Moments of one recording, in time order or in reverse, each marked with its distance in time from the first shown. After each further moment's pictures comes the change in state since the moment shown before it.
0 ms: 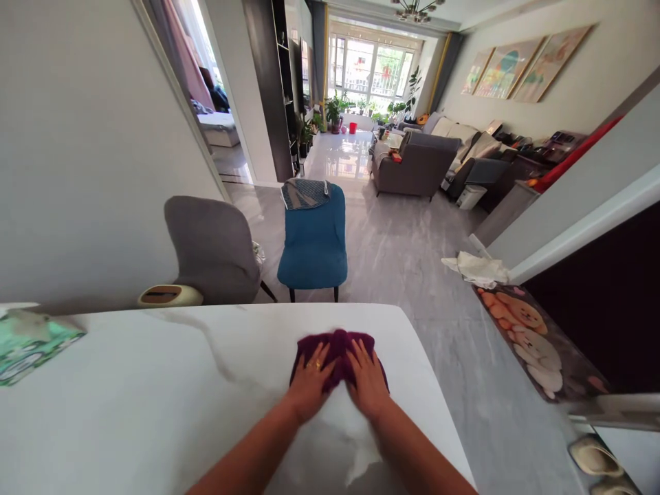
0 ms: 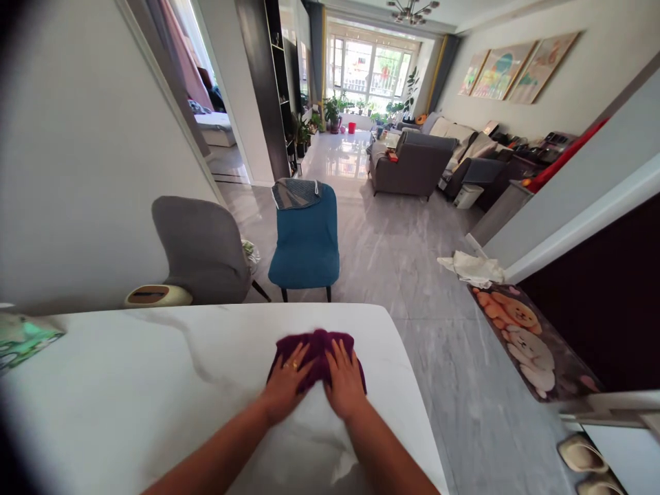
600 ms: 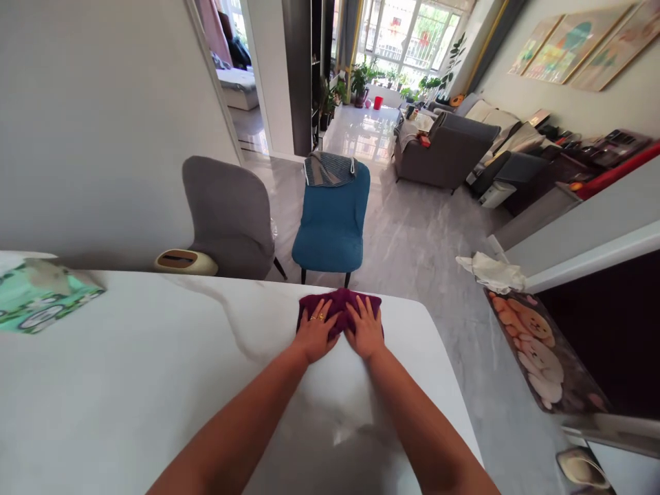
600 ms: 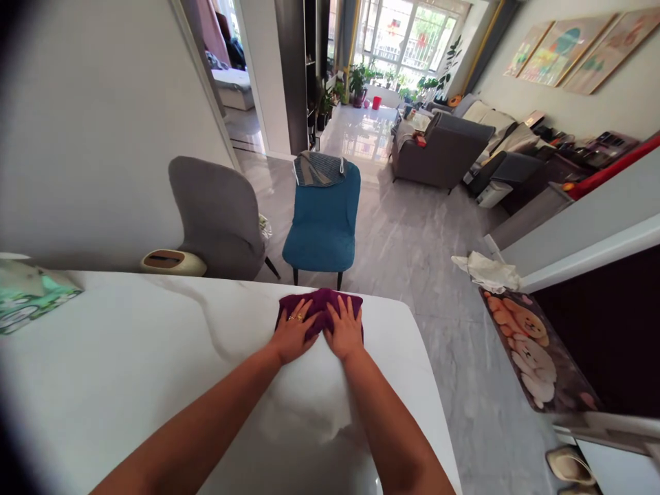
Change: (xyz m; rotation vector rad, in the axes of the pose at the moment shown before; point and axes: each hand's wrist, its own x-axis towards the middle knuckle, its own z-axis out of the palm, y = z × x) left_hand 0.043 -0.064 -0.045 -0.016 0.060 -0.131; right_hand 0.123 -0.020 0.008 -0.060 -0.099 0.076
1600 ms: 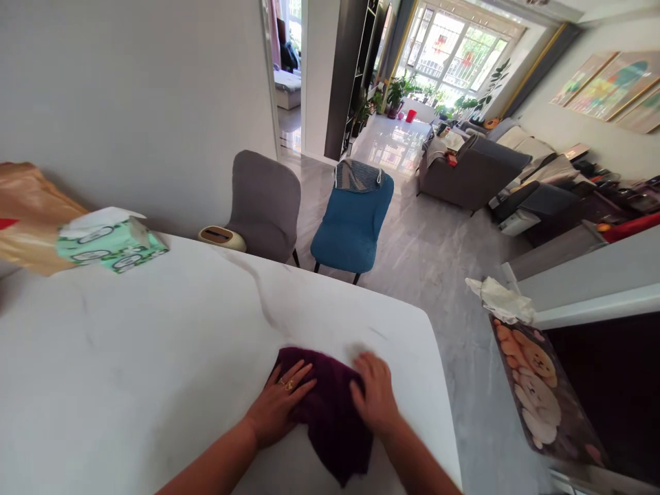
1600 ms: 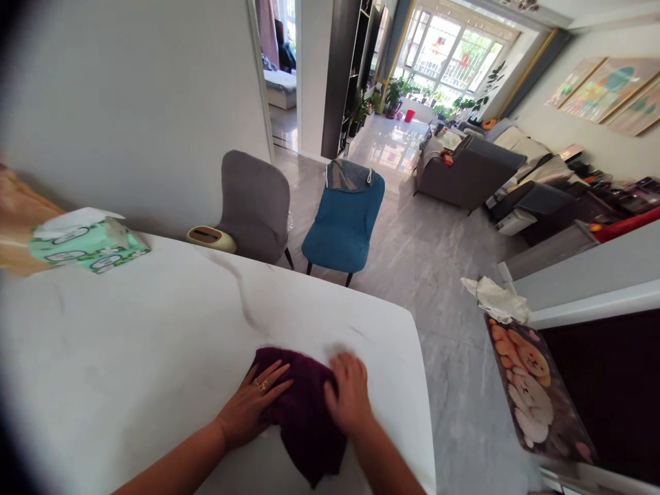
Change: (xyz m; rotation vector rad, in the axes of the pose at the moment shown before) left_hand -0.226 -0.001 0.051 -0.031 0.079 0.172; right_hand -0.171 -0.020 -0.012 0.224 0.113 -0.209
